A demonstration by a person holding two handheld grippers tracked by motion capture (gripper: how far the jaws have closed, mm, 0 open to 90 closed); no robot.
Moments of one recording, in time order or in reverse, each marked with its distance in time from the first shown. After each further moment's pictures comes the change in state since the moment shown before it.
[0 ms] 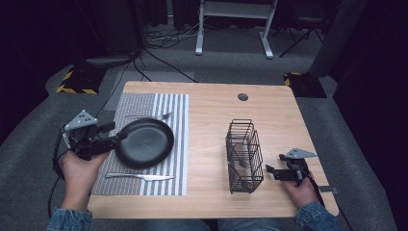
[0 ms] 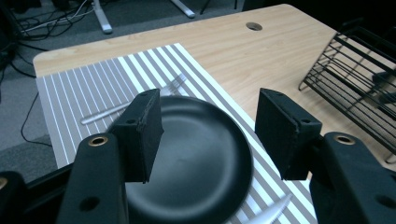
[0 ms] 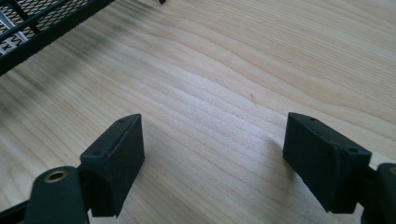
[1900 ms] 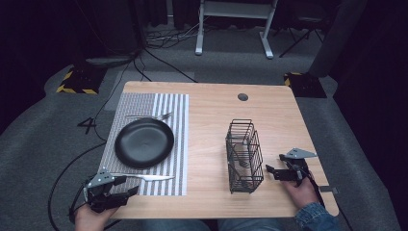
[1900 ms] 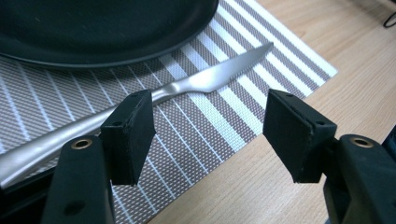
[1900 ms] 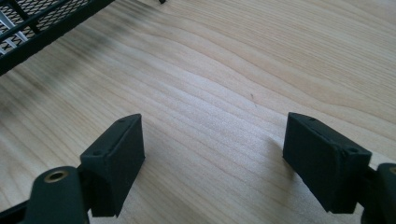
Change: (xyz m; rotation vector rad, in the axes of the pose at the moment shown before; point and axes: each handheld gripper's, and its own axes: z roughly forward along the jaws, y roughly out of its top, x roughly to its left) left arm -0.024 -0.152 0.035 0.191 -0.123 0.000; right arm 0.000 0.000 0.000 0.000 0.000 -0.001
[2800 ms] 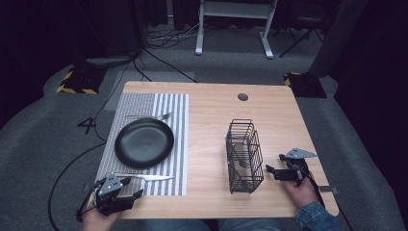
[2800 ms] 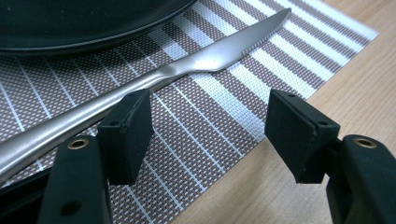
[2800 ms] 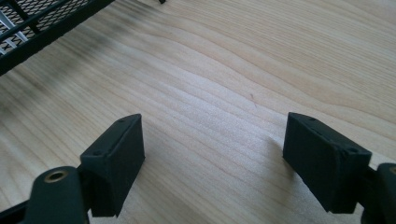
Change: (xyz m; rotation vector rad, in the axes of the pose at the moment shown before) left arm -0.002 -0.019 0.024 -0.011 0.060 0.119; right arm 0.000 0.000 0.000 0.000 0.000 0.001
